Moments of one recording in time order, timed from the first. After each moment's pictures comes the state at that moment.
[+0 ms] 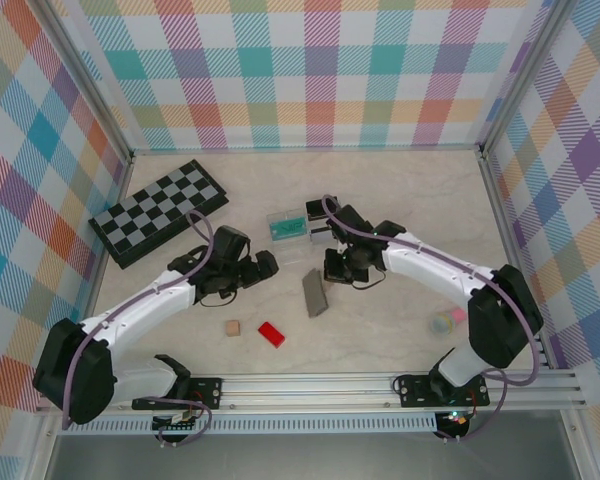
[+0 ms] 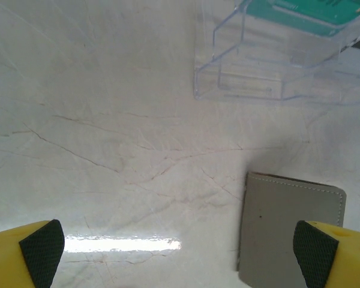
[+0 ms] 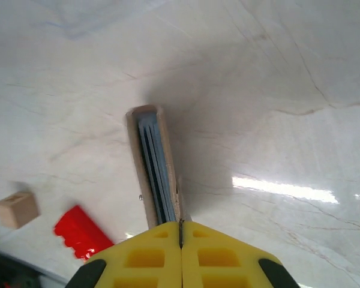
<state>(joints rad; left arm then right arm) -0.55 1.22 0.78 -0.53 0.05 -0.90 0.73 1.54 1.15 -0.78 -0.19 0.75</state>
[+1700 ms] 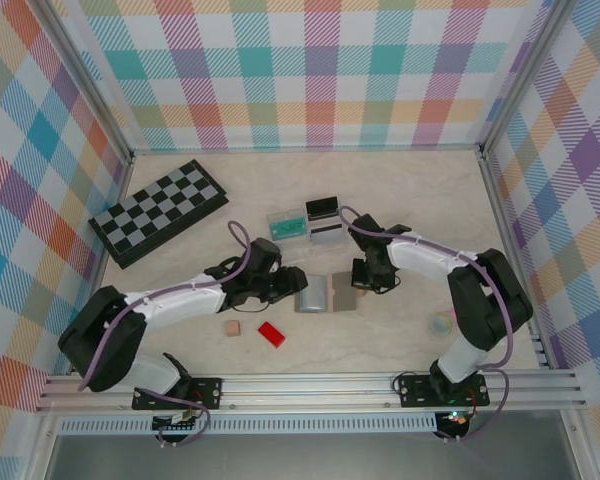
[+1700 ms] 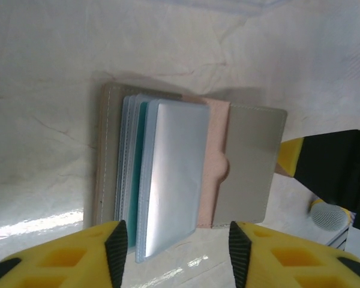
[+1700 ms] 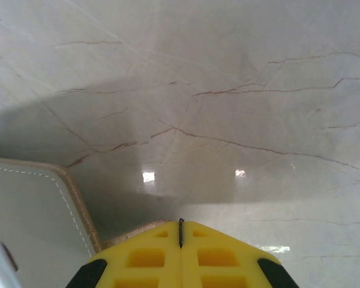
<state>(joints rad) -0.75 1.44 0.72 -0.13 0.23 -1.04 0.55 1.66 0.99 -0.78 -0.03 0.65</state>
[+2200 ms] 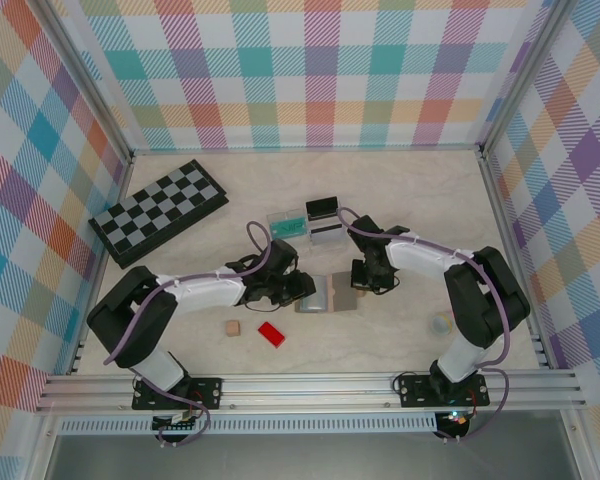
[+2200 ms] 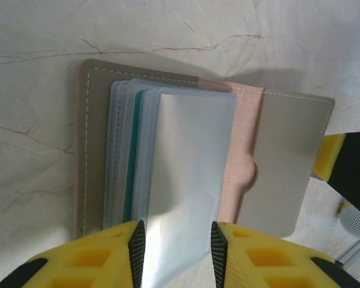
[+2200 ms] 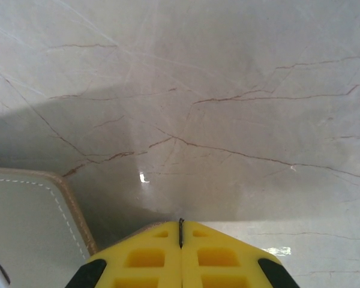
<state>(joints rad) -0.79 1.60 0.80 -0.13 0.25 -1.05 0.55 1.67 0.98 -0.75 -0.03 0.65</state>
